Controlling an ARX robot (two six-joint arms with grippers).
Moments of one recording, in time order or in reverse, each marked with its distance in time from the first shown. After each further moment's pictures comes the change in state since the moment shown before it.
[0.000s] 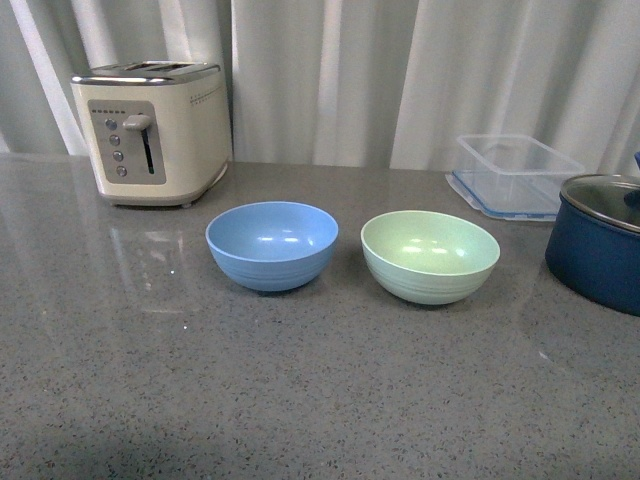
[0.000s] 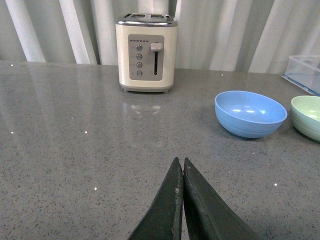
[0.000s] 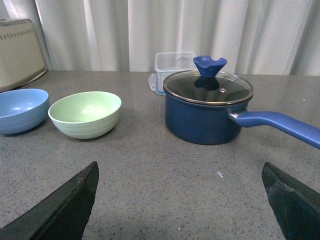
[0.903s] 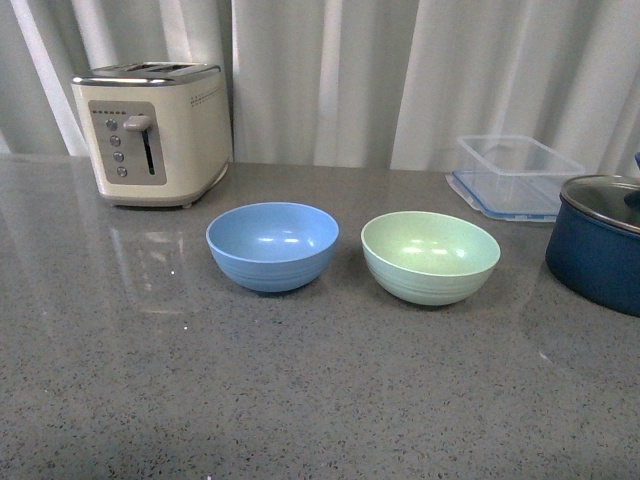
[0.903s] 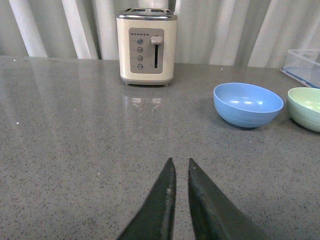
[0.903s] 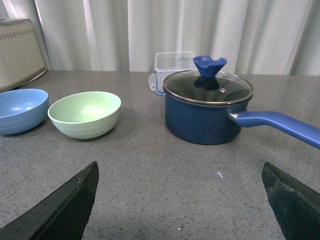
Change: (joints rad) left arm 0.000 -0.291 0.000 -0.303 0.000 0.000; right arm 0.000 0.000 0.000 0.000 0.000 0.000
